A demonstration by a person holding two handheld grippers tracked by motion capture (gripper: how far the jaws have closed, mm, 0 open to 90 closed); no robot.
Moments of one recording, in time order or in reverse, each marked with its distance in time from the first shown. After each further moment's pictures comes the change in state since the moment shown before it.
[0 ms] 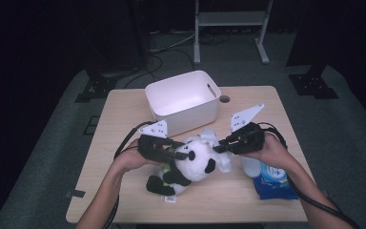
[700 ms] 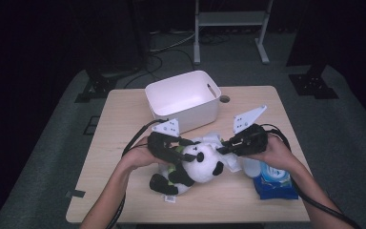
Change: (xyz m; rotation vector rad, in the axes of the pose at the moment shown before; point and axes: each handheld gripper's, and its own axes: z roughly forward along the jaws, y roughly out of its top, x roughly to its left) left arm -0.004 0.021 0.018 0.053 -0.009 0.009; right arm 0.000 -0.007 -0.004 0.034 -0.036 0.017
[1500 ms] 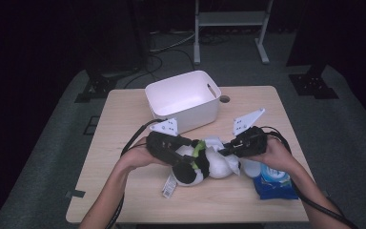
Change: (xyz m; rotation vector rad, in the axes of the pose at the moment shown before) left arm 0.000 -0.004 -0.004 -0.015 -0.012 -0.024; right arm -0.006 -0.012 0.009 0.040 -0.017 0.023
